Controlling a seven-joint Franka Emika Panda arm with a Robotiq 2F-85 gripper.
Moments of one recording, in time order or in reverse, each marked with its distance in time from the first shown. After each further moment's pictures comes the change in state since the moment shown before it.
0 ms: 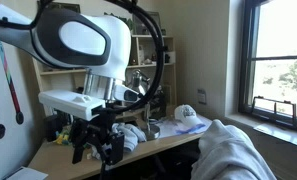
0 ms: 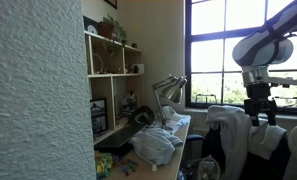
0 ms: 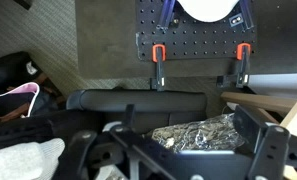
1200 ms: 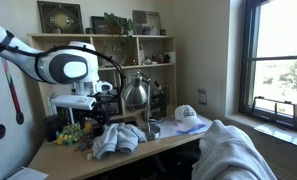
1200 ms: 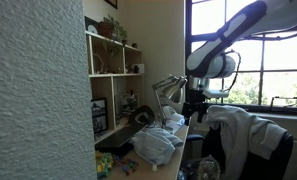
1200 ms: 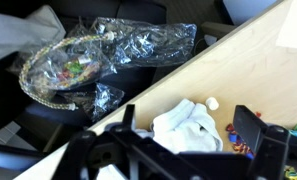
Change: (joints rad) arm 0.293 0.220 0.265 0.016 0.298 0.571 0.082
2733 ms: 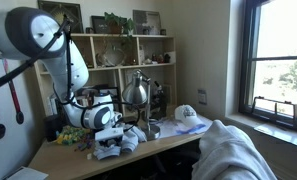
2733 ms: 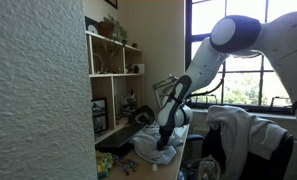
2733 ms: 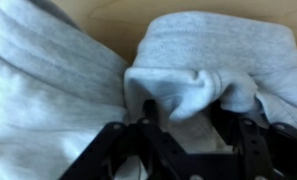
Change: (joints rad) arm -0.082 0.896 0.193 0.417 -0.166 0.612 -0.257
